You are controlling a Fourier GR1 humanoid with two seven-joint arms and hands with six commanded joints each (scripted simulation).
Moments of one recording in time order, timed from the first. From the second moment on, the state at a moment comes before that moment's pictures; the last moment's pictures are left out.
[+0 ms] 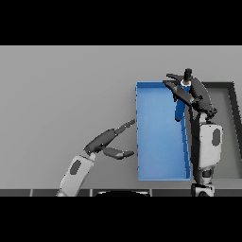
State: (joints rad) left arm -0.16 -0.02 -0.39 -1.58 -0.20 -0.42 0.06; right arm -0.56 -0.19 -0.23 -1.59 -0.18 0.30 0.61
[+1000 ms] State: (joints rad) left arm -0.16 -0.02 -0.38 -1.58 -0.21 -0.40 0.06; right arm -0.51 -0.69 0.51 -1.34 -0.73 -0.24 0.61
